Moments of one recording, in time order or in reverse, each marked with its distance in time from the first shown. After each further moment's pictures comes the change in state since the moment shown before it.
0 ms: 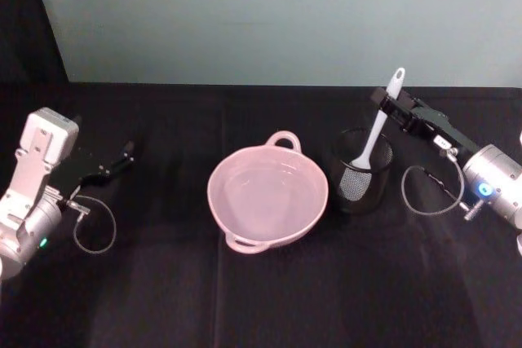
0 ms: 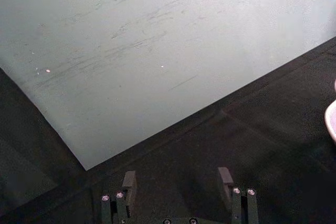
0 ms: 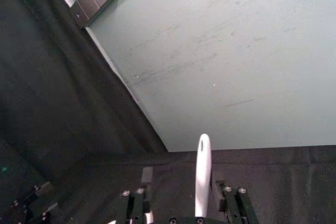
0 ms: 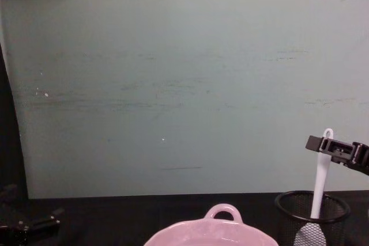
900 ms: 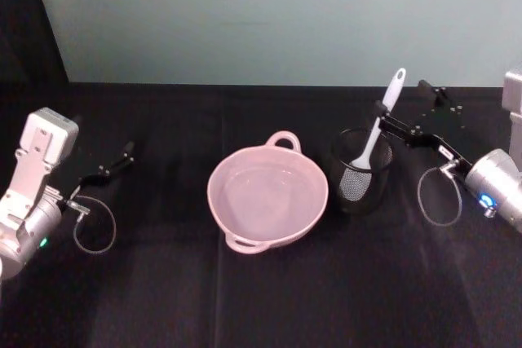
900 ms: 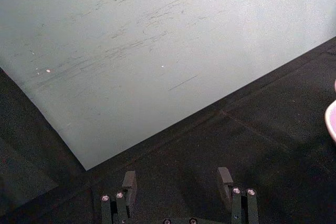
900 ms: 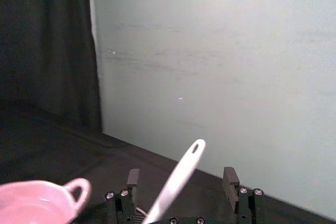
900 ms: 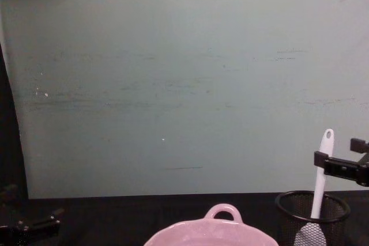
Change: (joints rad) left arm 0.000 0.000 0.000 0.000 0.000 0.000 0.000; right arm -0.009 0.065 -0.078 -0.019 -0.403 -0.295 -0.141
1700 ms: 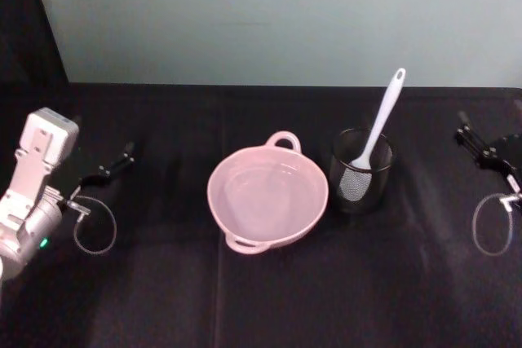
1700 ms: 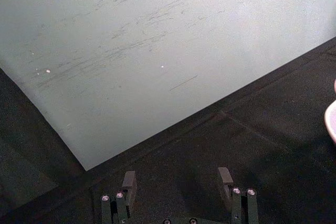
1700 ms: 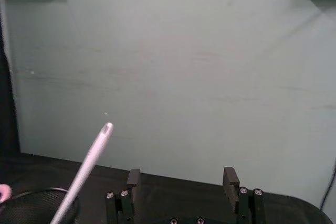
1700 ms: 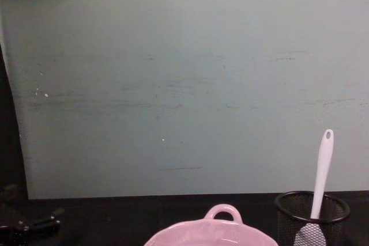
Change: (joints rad) left arm 0.000 0.000 0.000 0.000 0.000 0.000 0.000; right arm -0.272 -0.006 0.195 -0.159 -0.089 -0.154 -0.262
